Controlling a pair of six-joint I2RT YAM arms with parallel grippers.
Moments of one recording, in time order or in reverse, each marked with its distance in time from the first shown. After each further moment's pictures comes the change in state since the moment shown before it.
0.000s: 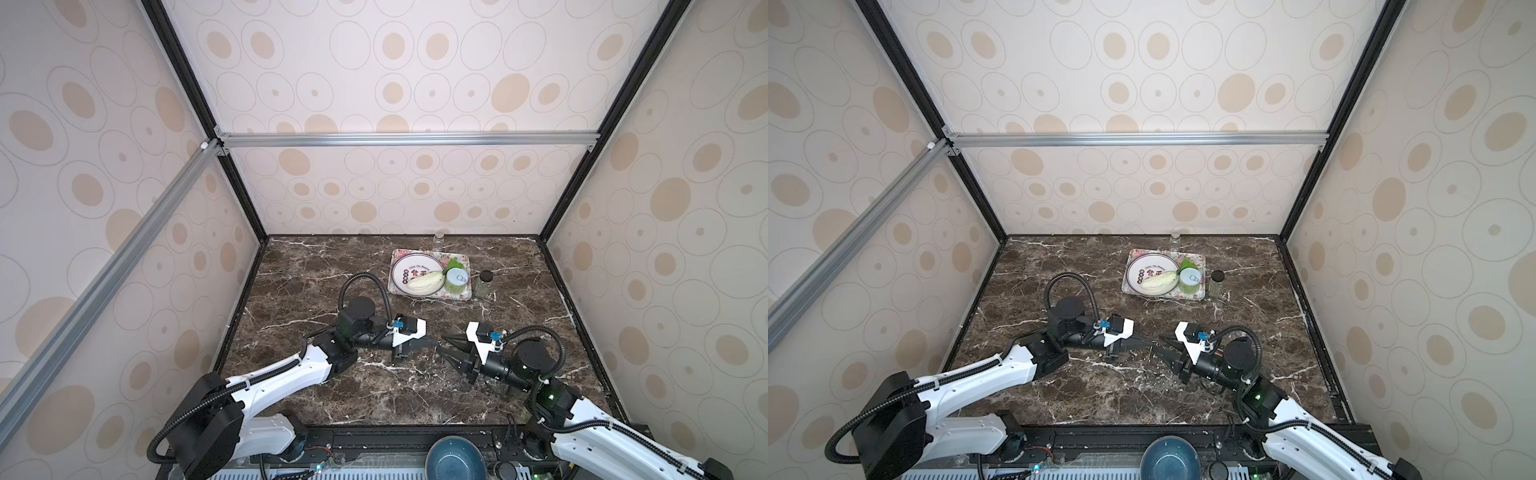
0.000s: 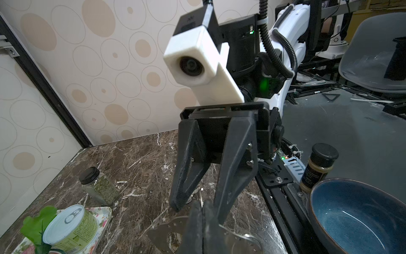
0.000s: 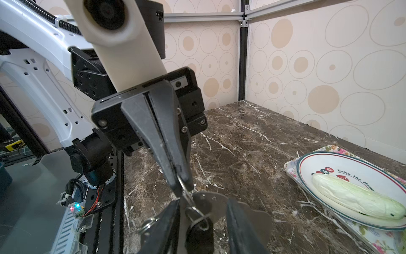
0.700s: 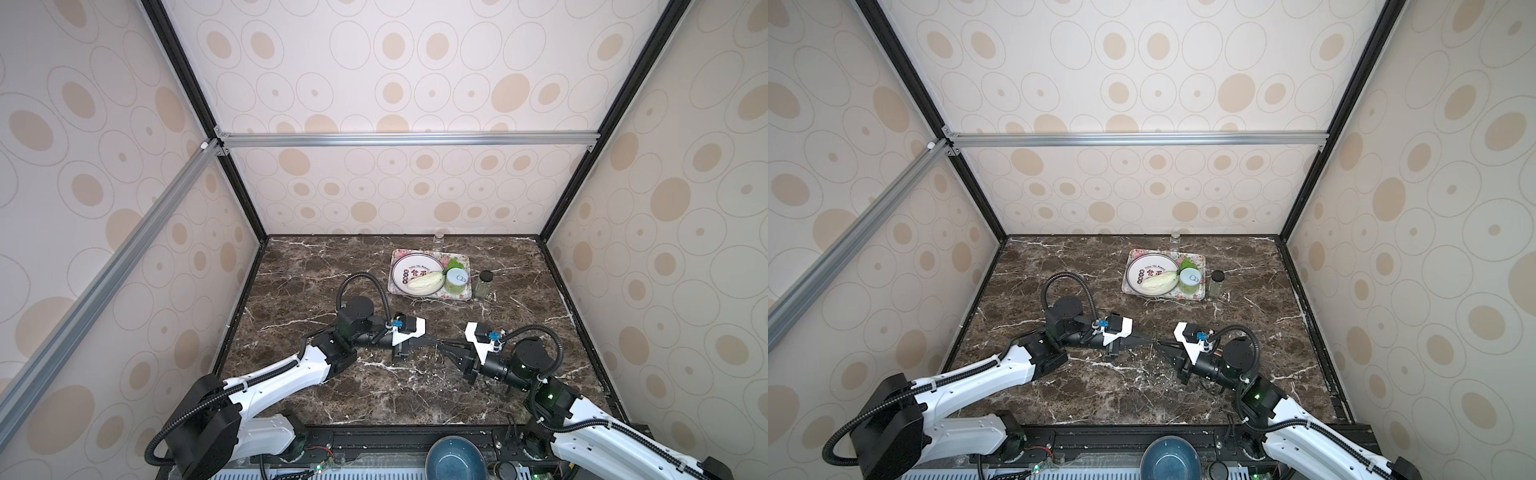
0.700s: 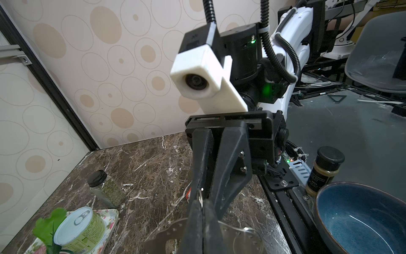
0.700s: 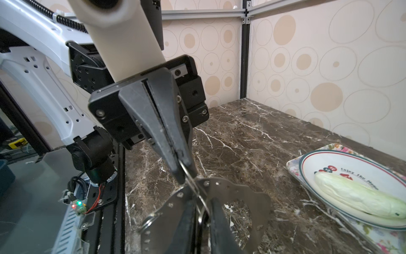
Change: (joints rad) left arm 0.000 -0.014 0.001 0.011 -0.021 -0.001; right arm 0.000 0.012 0.000 -0.002 -0.008 -0.003
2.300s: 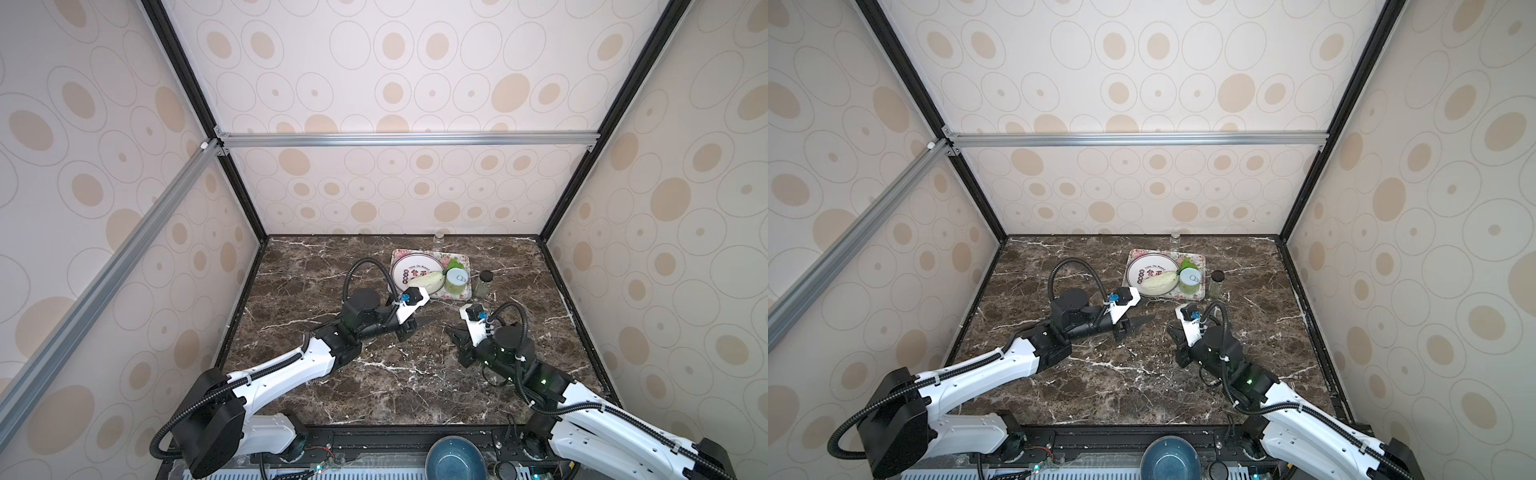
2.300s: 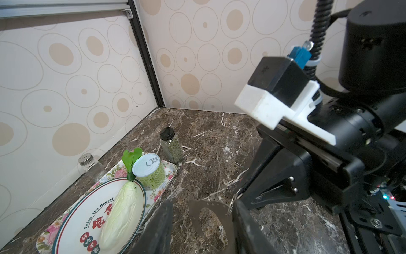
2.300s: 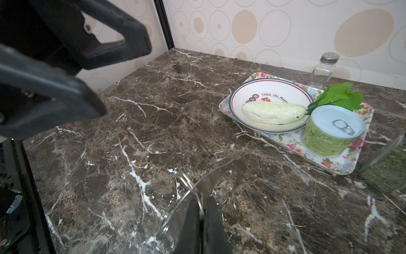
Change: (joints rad) left arm -0.001 0.050 0.096 -0.097 -0.419 -0.093; right arm 0.000 0.156 0.141 -0.293 0.391 0.105
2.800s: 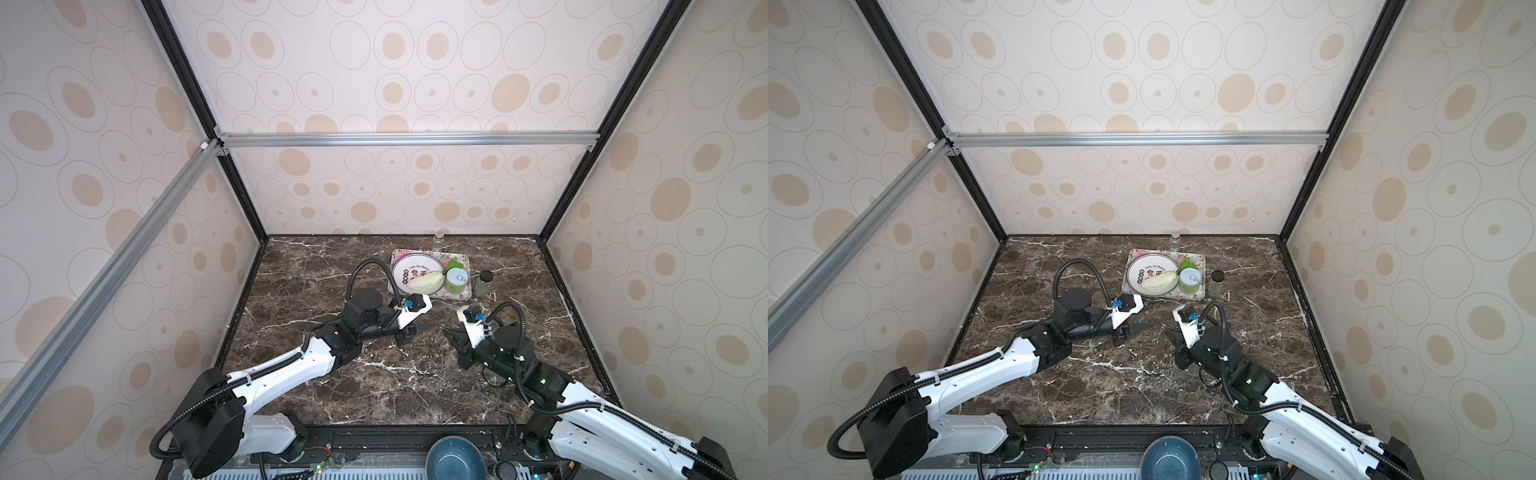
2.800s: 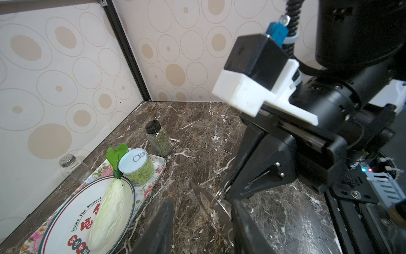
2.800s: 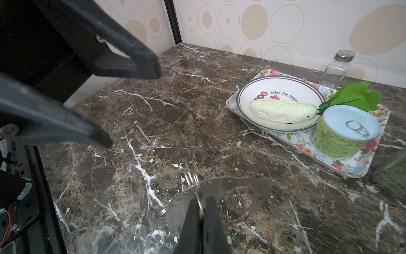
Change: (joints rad) left arm 0.000 0.000 0.006 -0.079 0.075 0.066; right arm 0.000 0.011 0.000 0.002 -0.038 -0.018
